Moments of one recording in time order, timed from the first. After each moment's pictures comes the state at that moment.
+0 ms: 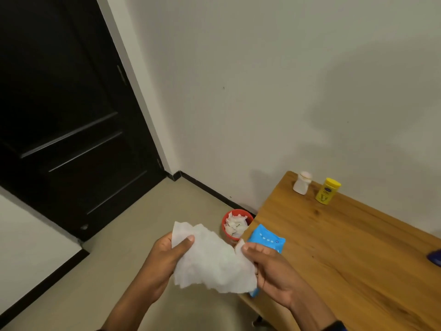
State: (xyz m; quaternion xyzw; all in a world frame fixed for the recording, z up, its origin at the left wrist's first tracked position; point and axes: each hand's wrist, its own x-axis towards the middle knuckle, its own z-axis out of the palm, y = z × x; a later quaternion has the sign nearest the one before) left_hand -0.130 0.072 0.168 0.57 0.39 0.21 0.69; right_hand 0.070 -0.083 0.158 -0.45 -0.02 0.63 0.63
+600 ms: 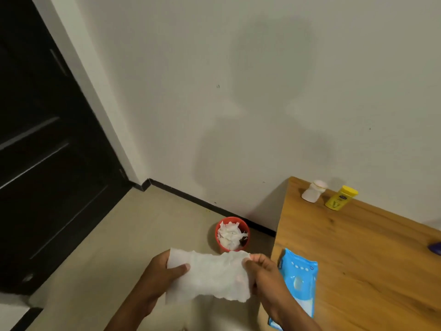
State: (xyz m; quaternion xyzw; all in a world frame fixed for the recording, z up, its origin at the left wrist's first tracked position) left_hand -0.126 0.320 0.090 0.60 0.43 0.02 0.67; right_hand 0.032 0.119 0.094 -0.70 0.08 0.41 0.58
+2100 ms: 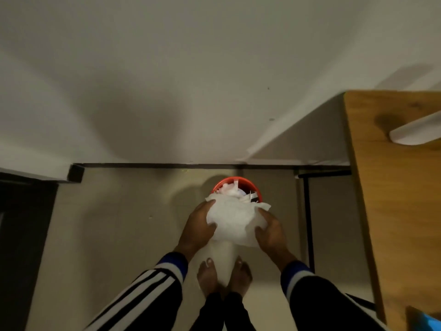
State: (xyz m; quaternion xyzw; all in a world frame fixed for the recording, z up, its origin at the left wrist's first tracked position) left_hand 0.198 0.474 -0.290 0.83 0.21 -0.22 0.47; right_hand 0.236 0.258 -0.297 -0.84 0.11 0.31 0.42
